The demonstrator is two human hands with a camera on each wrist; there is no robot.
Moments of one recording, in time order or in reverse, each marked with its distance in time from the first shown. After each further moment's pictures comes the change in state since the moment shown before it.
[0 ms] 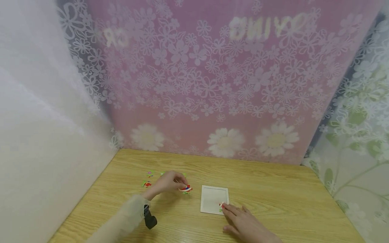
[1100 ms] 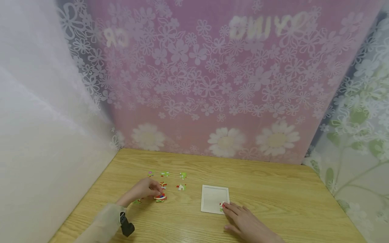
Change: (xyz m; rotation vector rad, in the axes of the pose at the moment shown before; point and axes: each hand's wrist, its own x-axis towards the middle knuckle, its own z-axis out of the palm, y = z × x) left_hand -0.066 -0.049 -0.036 -0.053 -0.004 -0.117; right_hand -0.002 0.000 -0.004 0.034 -0.016 0.006
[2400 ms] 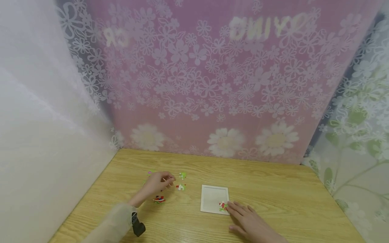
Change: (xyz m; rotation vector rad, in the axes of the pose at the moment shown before) left_hand 0.027 0.036 0.025 0.035 0.220 0.129; right_hand -0.010 0.011 0.003 0.027 0.002 0.075
